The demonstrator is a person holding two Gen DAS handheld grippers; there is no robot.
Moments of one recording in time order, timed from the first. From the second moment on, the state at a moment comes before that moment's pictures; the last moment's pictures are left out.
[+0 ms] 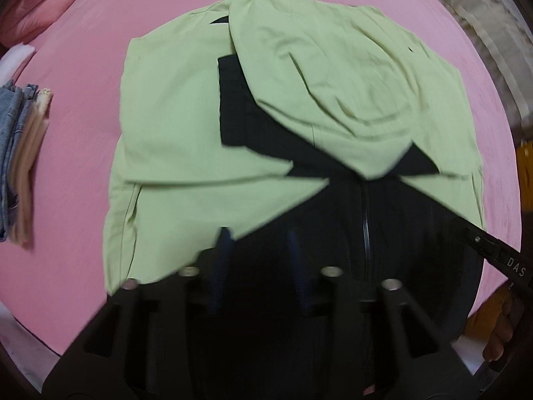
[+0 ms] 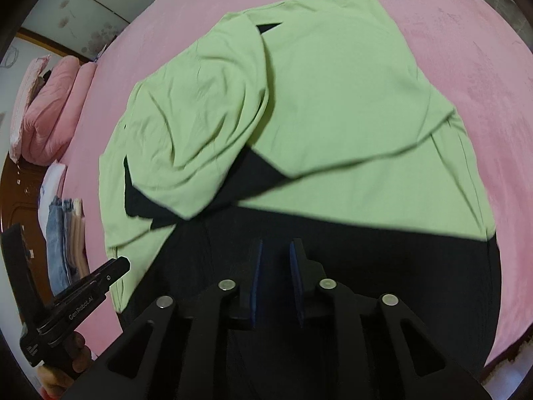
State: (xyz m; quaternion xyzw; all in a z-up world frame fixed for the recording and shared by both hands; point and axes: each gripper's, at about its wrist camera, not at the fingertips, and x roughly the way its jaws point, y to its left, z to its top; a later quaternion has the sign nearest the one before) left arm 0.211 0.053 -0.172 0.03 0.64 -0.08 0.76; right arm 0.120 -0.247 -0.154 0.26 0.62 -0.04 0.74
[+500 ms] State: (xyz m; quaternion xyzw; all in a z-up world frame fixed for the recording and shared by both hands) left arm 0.119 0.101 -0.115 0.02 0.61 -0.05 0.79; right arm 0.016 -0.196 -0.070 0.20 0.60 0.00 0.78
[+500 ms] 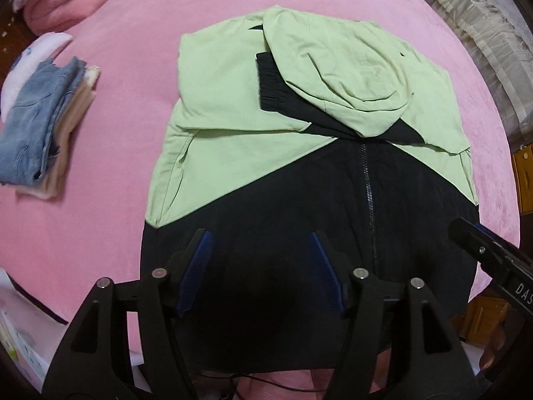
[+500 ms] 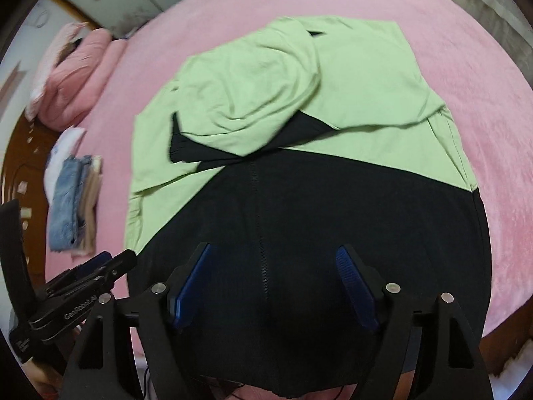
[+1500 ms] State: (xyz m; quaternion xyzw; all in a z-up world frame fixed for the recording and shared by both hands) left arm -0.053 0.148 -0.082 0.02 0.59 0.00 0.81; right arm -0.215 -0.297 -0.015 0.23 0.52 -0.04 0.83
